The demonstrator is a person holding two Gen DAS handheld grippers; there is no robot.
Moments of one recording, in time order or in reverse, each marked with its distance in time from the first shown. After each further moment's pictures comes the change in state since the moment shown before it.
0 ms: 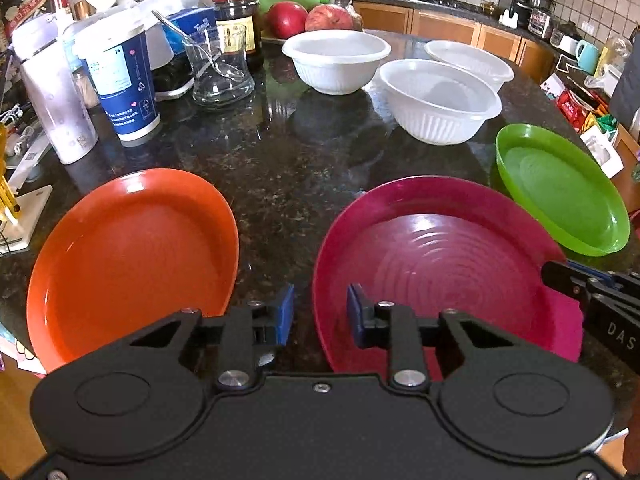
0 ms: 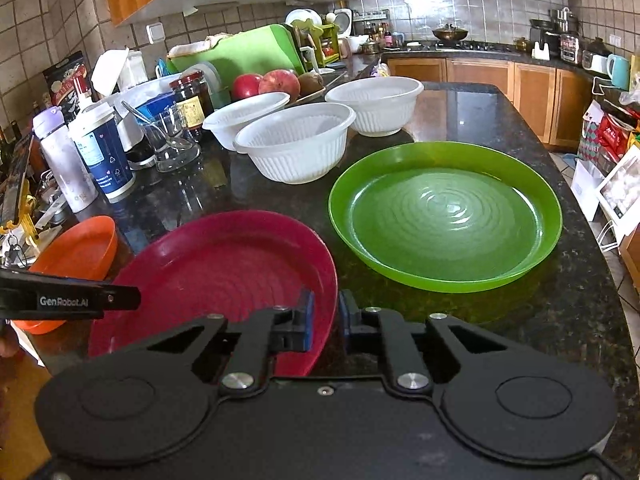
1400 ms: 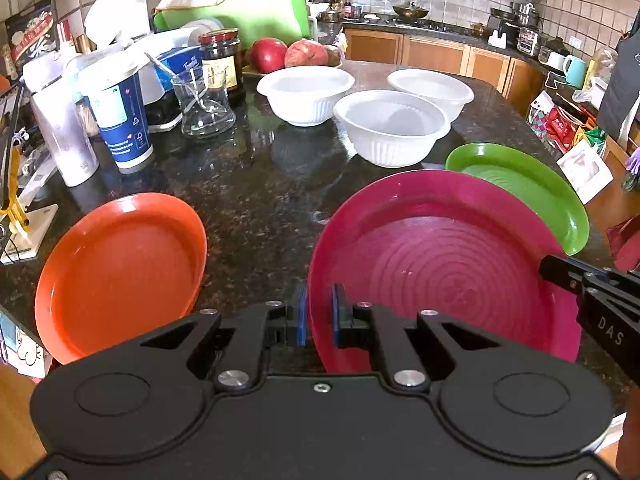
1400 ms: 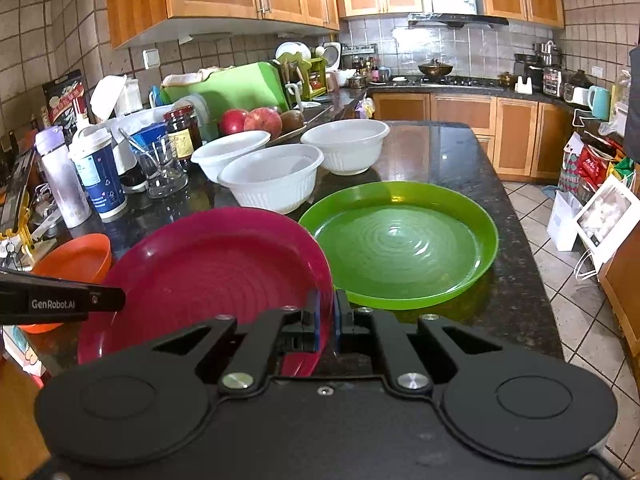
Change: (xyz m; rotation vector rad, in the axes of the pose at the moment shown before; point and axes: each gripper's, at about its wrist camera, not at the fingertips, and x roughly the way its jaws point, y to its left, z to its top) left arm -0.036 -0.038 -0.006 0.008 -0.088 0.004; right arm -0.044 -0.020 -0.004 -0.019 -0.116 -0.049
